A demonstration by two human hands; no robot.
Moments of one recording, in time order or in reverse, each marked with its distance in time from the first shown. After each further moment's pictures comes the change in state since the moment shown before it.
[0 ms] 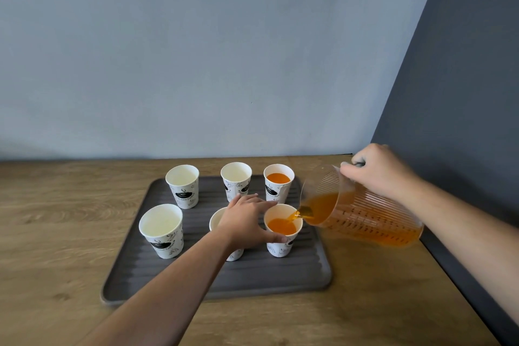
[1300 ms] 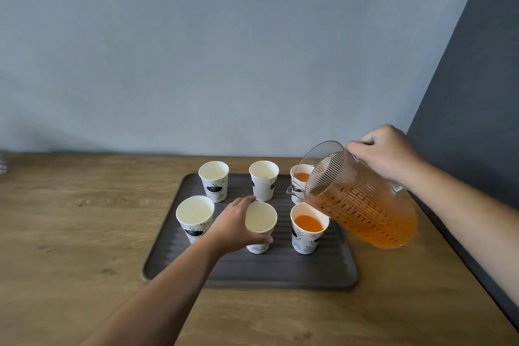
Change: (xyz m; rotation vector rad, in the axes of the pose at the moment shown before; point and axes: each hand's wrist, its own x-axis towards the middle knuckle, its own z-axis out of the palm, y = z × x) left_hand -0.046 -0.051 -0.001 -0.236 0.167 -0.203; right_hand 0.012 -0.048 -0.003 0.234 0.099 -0.007
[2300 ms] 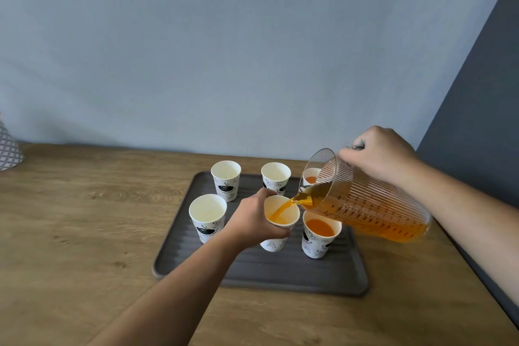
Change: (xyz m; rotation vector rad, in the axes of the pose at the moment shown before) left_hand -0.003 0.020 -0.009 -0.209 0.114 0.054; right_hand 0.001 -0.037 0.009 -0.240 -0.083 -0.073
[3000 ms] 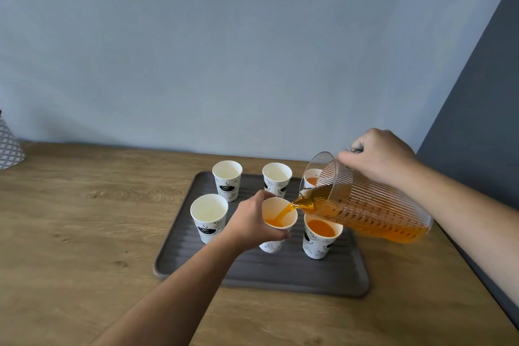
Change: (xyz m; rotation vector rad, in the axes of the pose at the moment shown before) left_hand -0.005 -0.006 0.001 0.002 0.007 -0.019; right_hand -0.002 -0.006 0.000 -0.044 -0.022 -0.044
